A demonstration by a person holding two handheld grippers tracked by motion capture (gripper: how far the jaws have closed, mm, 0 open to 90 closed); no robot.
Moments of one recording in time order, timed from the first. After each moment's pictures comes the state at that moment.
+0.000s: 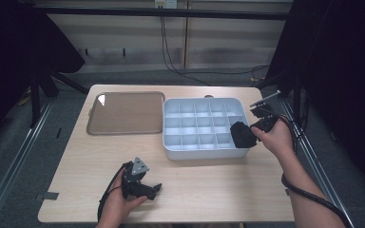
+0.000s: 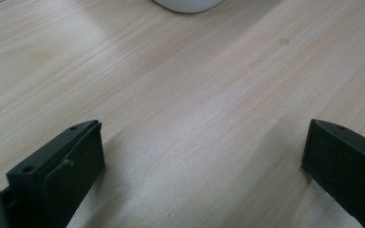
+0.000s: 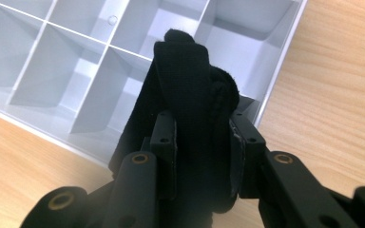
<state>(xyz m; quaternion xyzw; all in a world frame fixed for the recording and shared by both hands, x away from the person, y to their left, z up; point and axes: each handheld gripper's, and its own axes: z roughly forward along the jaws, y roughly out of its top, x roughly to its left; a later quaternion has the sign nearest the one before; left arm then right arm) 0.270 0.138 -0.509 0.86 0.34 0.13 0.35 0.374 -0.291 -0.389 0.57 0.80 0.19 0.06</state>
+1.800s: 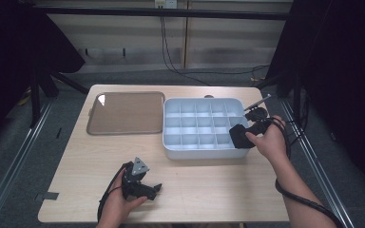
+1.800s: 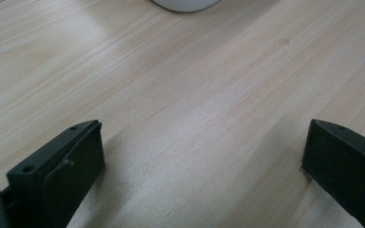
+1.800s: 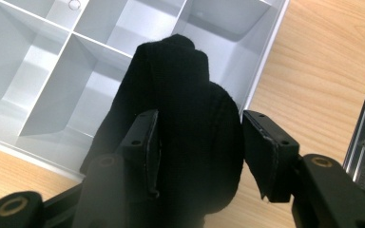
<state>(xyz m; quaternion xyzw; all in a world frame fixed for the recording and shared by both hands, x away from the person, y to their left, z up) 0.269 0.137 -0.509 0.86 0.34 0.13 0.35 0.367 -0.273 -0.395 0.56 0.80 0.14 0.14</state>
